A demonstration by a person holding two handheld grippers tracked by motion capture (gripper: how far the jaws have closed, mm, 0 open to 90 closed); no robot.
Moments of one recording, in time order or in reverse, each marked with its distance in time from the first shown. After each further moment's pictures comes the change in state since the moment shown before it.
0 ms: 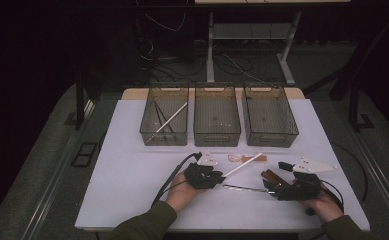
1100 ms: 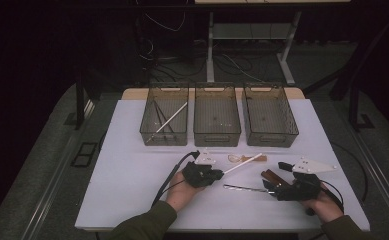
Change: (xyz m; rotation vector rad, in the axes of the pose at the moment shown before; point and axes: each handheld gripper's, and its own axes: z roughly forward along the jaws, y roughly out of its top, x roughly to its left) left arm 0.003 0.002 -0.009 -0.060 0.010 -0.020; right arm 0.001 0.000 0.000 0.006 0.000 -0.008
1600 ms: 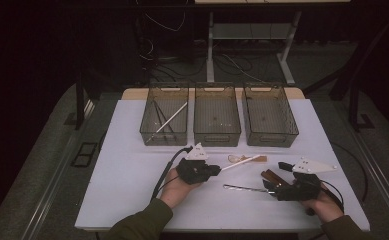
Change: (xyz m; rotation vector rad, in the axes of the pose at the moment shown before) left arm 0.007 0.005 -0.022 -0.067 -0.031 -0.011; right arm 0.000 0.000 0.000 0.000 0.000 -0.001
